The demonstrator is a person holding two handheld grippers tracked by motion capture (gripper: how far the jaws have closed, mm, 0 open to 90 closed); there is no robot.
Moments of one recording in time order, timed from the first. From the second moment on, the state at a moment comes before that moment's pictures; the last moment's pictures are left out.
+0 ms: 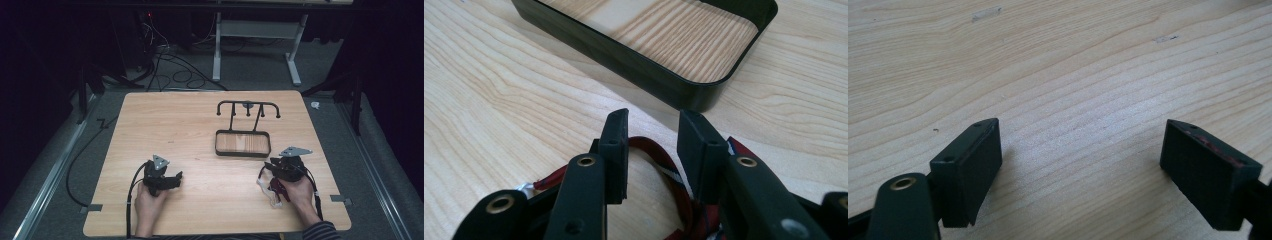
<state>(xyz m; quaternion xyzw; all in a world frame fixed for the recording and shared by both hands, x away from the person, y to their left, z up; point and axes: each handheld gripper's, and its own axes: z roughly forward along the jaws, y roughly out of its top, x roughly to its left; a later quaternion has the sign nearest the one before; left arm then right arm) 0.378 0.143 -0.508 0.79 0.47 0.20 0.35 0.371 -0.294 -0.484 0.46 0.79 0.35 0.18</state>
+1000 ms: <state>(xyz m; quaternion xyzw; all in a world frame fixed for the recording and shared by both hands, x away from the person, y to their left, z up) 0.378 0.143 -0.508 0.79 0.47 0.20 0.35 0.379 -0.284 -0.492 0.44 0.82 0.33 0.17</state>
